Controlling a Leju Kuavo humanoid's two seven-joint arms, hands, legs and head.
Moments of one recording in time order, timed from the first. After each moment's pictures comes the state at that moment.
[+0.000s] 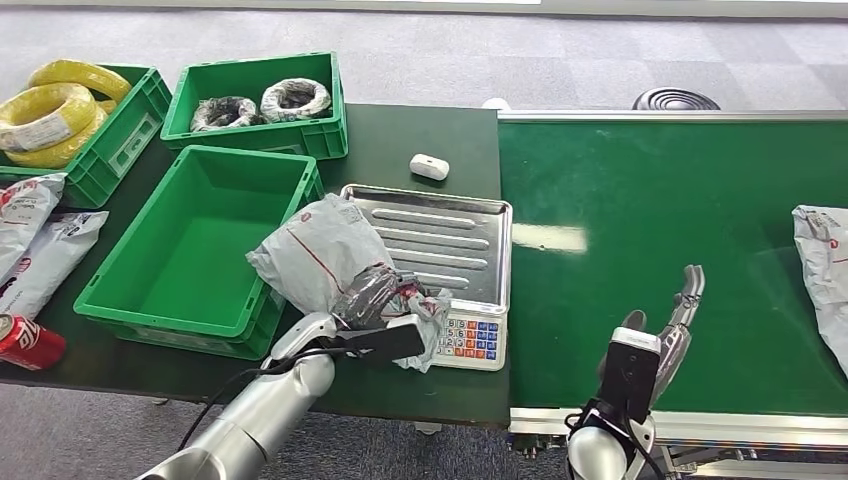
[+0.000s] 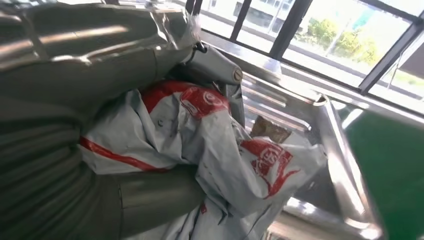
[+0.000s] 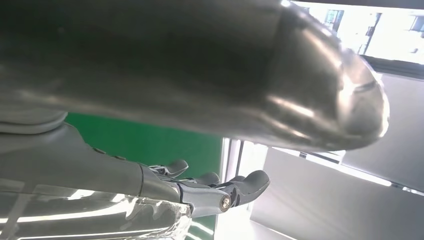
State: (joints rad) left arm -0.59 -0.18 -0.47 -0.77 -0.63 0.12 -0.50; right arm 0.01 0.28 -0.02 -1.46 0.62 -0.70 -0.47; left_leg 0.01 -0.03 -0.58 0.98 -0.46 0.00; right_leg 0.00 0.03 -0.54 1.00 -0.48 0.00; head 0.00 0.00
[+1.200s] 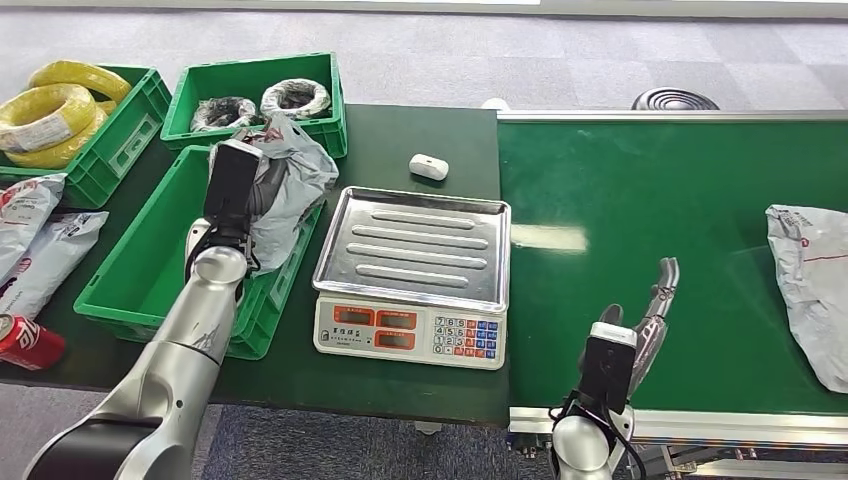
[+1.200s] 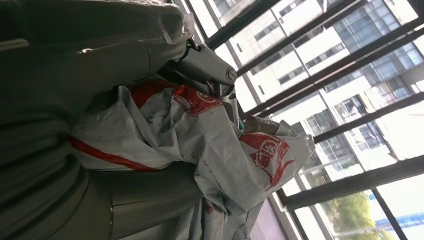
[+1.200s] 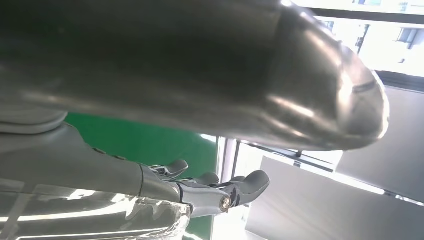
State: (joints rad) left arm -0.84 -0.11 -0.07 -0.75 -0.31 0.39 -0.42; right arm -0.04 0.31 -0.02 -1.37 0.59 -0.70 -0.54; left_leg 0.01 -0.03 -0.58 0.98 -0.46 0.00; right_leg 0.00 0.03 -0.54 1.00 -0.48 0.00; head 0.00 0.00
